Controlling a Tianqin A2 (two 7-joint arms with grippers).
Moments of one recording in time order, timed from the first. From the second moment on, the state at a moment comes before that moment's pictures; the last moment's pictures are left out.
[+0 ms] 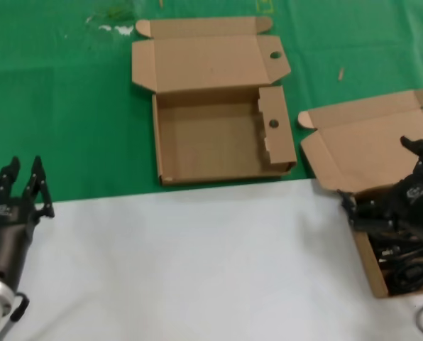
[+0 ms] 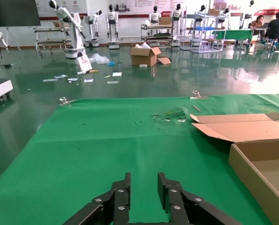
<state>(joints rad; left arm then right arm) 0.00 -0.30 1.60 -1.60 -1.80 0.00 0.00 -0.10 0.62 -1.50 1.75 1.44 -0.36 0.25</state>
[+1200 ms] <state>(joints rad) 0.00 -0.30 1.60 -1.60 -1.80 0.00 0.00 0.67 1.05 -1.94 1.42 1.30 -1.33 0.09</state>
